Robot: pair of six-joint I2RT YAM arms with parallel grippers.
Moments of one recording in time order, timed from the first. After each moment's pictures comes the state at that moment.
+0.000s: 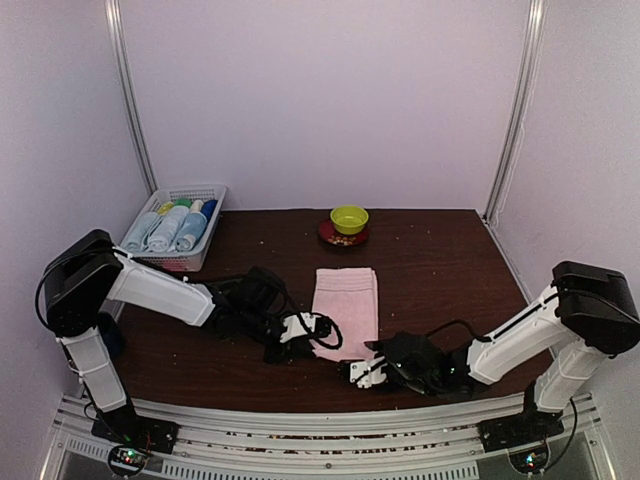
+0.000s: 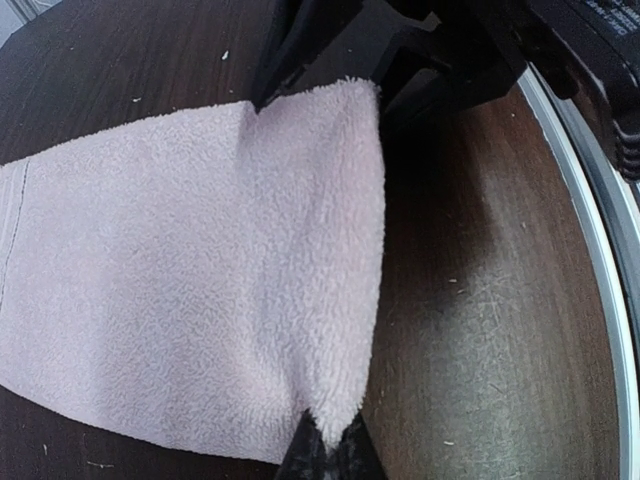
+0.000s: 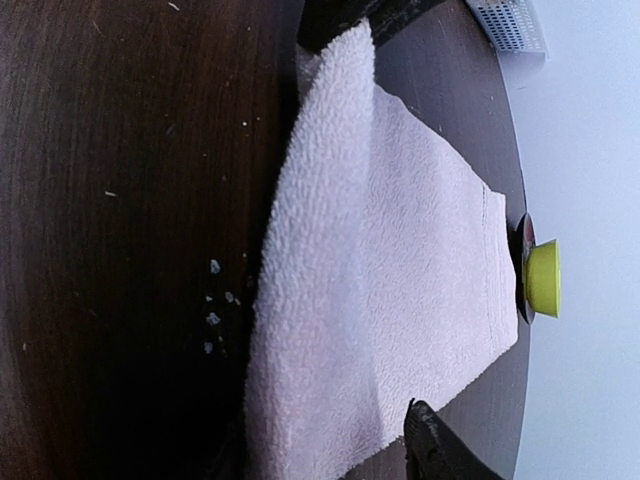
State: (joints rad) left arm -0.88 1.79 0.88 0.03 0.48 0.63; right arm 1.19 1.64 0.49 0.48 0.45 -0.78
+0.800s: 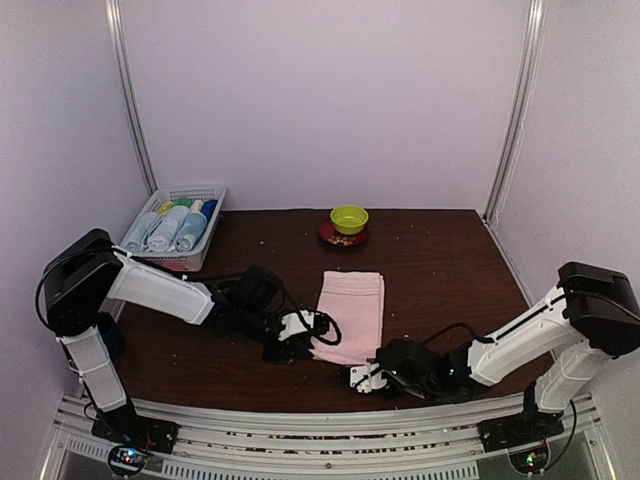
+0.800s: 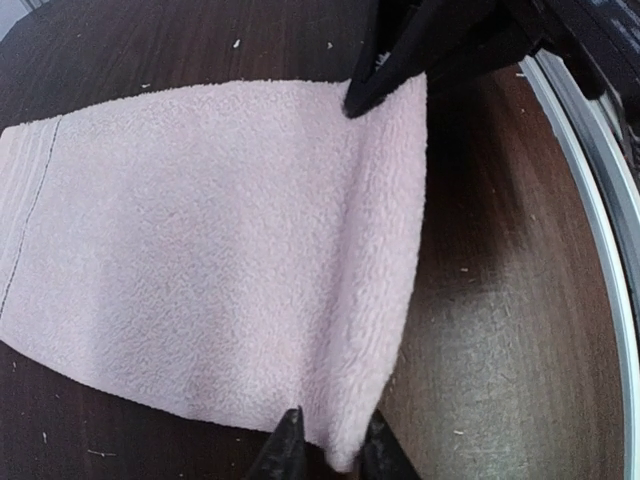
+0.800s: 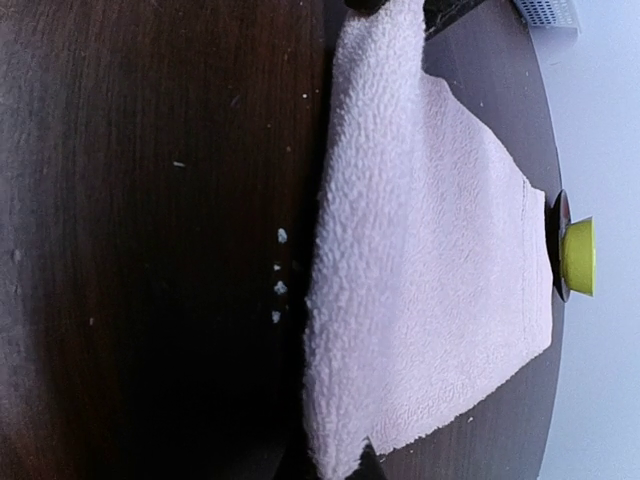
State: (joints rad) left arm -0.87 1.79 0.88 0.02 0.48 0.62; right arm 1.23 1.62 0.52 0.32 0.48 -0.66
